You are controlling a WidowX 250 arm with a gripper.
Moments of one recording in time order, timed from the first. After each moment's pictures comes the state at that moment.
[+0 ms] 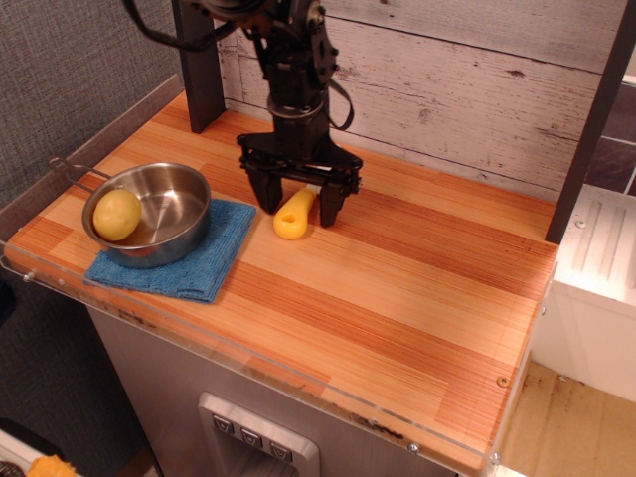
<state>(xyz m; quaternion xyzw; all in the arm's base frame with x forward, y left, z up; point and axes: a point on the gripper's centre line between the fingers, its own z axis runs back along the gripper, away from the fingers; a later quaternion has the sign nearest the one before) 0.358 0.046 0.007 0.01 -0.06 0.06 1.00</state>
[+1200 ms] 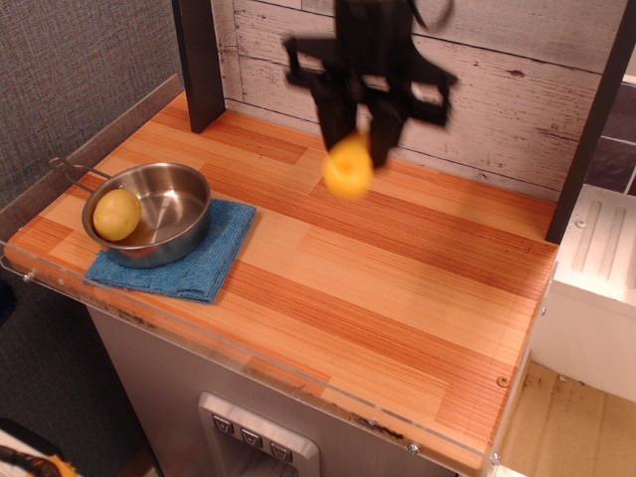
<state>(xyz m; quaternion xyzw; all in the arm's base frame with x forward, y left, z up) 0.296 -0.047 0.121 0.00 -0.08 -0.01 1.00</state>
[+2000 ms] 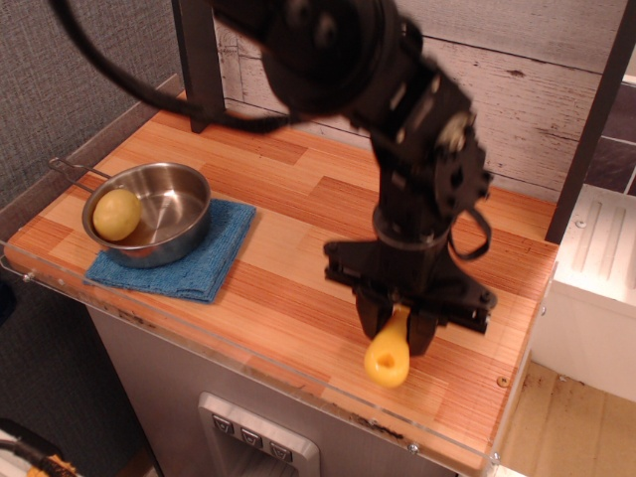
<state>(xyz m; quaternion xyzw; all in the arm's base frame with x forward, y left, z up) 0.261 -0.084 0.025 -0.01 -0.09 0.02 1.00</state>
